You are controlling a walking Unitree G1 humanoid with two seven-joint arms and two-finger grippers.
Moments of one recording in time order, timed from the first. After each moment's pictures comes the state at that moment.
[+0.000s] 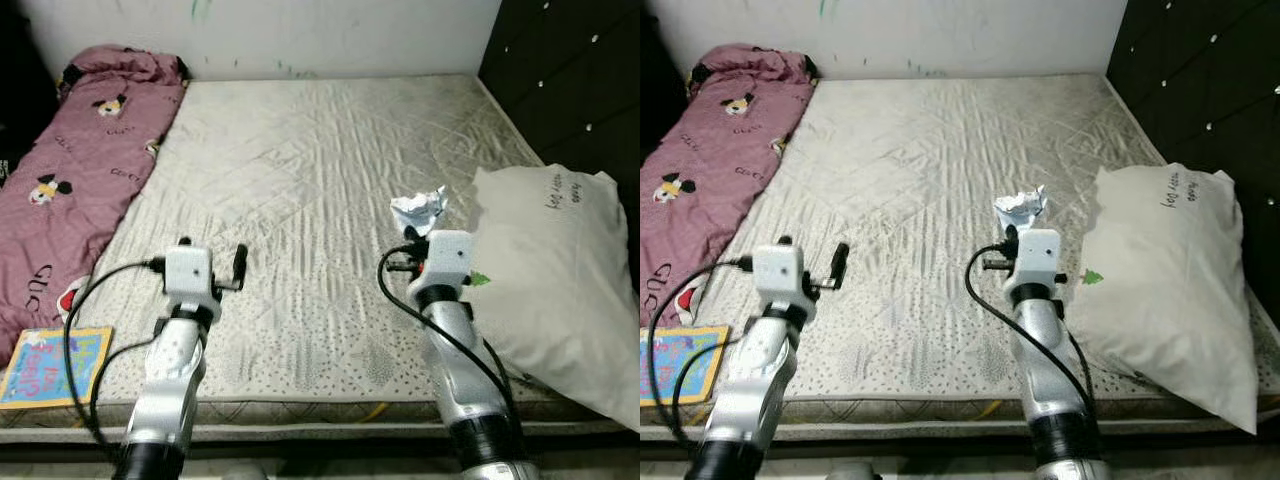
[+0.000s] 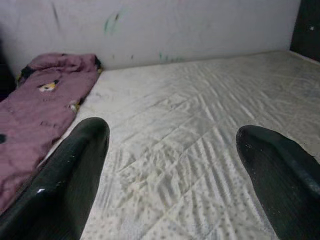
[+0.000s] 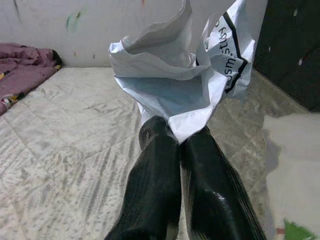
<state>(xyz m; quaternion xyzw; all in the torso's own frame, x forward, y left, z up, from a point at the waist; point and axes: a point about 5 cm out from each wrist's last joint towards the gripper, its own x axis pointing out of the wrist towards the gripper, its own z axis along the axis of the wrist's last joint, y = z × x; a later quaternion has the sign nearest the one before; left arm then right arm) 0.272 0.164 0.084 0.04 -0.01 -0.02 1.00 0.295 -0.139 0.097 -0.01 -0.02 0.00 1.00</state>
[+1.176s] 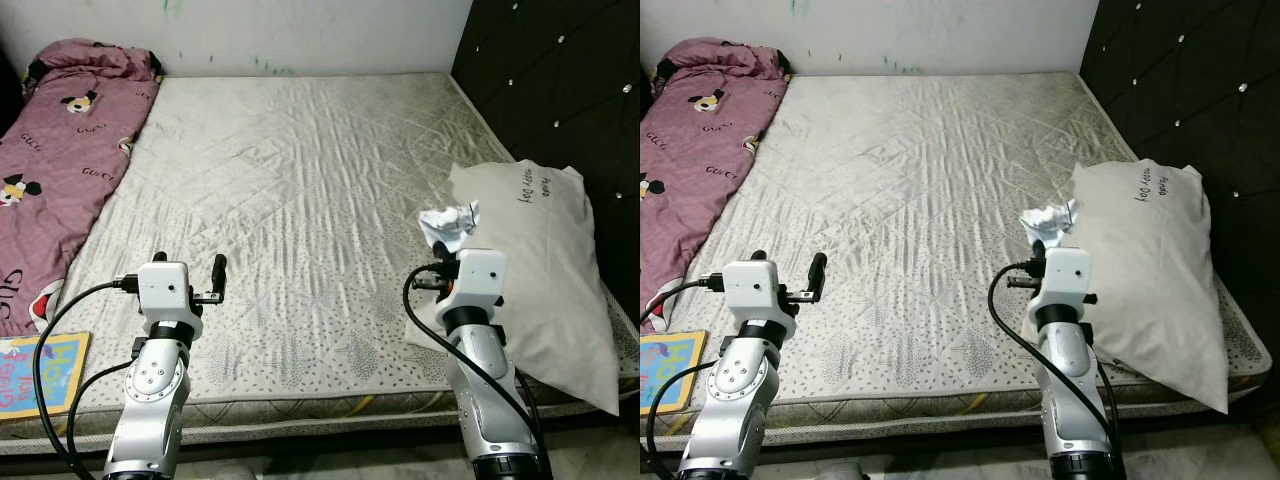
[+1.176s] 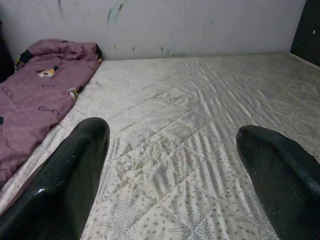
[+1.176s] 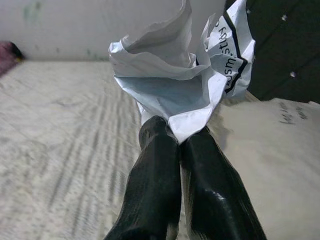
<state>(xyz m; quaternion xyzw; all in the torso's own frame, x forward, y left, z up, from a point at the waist) 0.255 0.178 0.084 0.02 0.01 0.02 1.00 0.270 -0.159 0.100 0.00 -0.01 -0.02 1.00</state>
